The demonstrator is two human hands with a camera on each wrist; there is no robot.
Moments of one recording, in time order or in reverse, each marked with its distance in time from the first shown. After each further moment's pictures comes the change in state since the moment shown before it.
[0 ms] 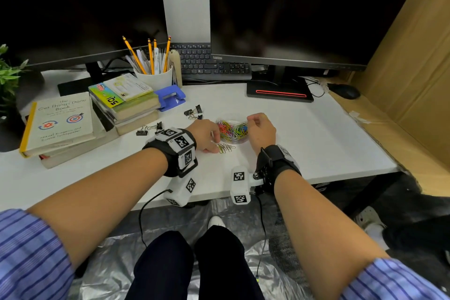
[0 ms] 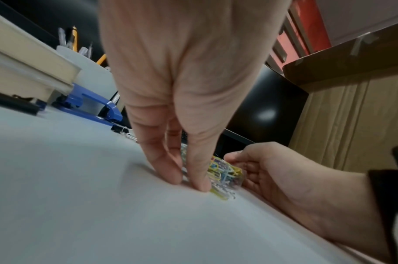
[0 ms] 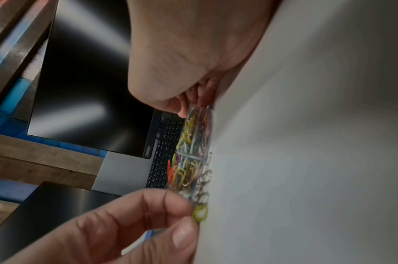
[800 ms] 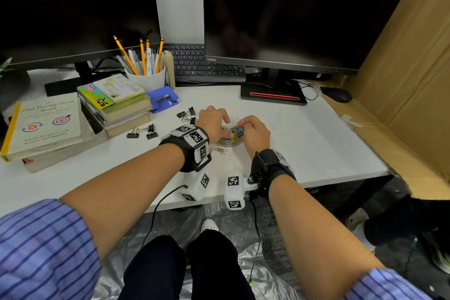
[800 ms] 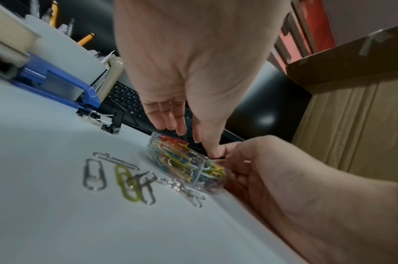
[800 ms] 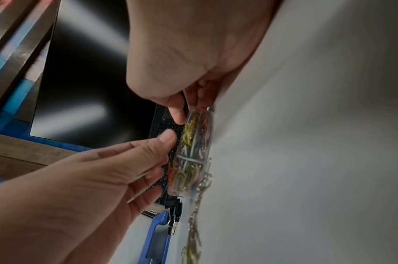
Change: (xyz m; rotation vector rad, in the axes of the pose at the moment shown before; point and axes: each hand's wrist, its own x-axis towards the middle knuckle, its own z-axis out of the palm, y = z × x) left_hand 0.031 0.034 0.008 -0.029 0.241 -0.056; right_hand 0.003 0.002 -0.002 -0.006 -0.033 -0.043
